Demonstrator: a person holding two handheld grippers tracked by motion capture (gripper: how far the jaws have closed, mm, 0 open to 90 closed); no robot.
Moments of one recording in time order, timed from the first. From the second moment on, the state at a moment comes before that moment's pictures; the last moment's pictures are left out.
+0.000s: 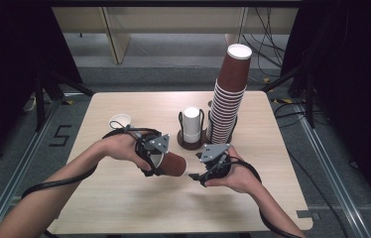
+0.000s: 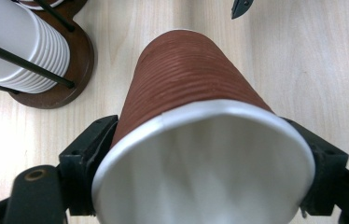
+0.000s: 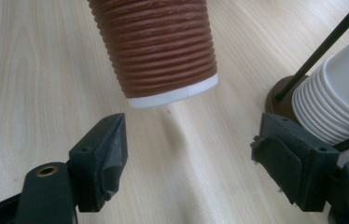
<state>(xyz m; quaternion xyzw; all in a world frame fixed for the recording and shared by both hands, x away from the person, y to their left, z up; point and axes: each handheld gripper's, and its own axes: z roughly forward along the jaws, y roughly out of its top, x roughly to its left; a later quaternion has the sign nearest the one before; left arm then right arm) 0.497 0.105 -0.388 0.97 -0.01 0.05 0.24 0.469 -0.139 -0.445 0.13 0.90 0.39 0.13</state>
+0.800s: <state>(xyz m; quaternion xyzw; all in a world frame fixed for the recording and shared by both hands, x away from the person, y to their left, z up) 0.506 0.086 -0.382 0.98 -0.03 0.04 0.20 0.471 -0.127 -0.439 0.12 0.90 0.40 0.13</state>
